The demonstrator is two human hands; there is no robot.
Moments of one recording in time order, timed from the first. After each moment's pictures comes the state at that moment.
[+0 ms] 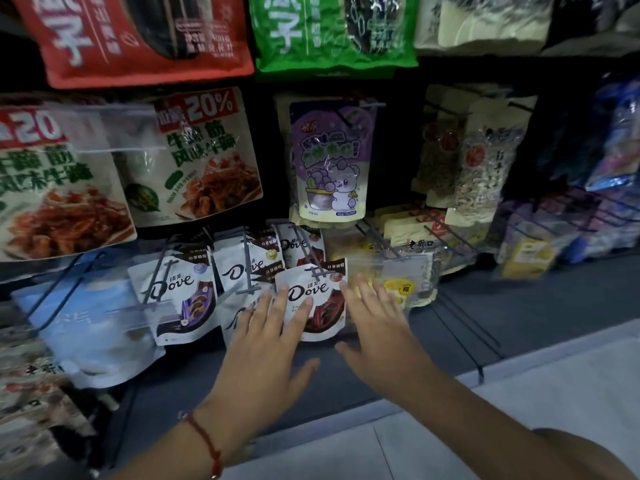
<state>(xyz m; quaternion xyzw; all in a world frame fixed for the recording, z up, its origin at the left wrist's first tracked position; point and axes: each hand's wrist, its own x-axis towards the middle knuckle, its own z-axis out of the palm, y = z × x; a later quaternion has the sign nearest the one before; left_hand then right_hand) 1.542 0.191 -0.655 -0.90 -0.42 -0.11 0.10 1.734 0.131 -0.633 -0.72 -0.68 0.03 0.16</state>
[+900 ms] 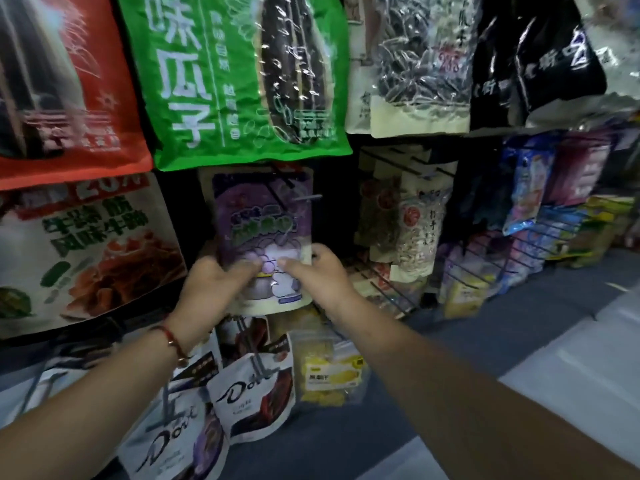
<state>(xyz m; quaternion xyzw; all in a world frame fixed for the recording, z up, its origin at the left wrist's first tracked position) 1.645 0.364 -0.526 -0.71 -0.39 -0.44 -0.39 1.803 0.308 -0.535 -0.62 -0.42 0.29 0.59</state>
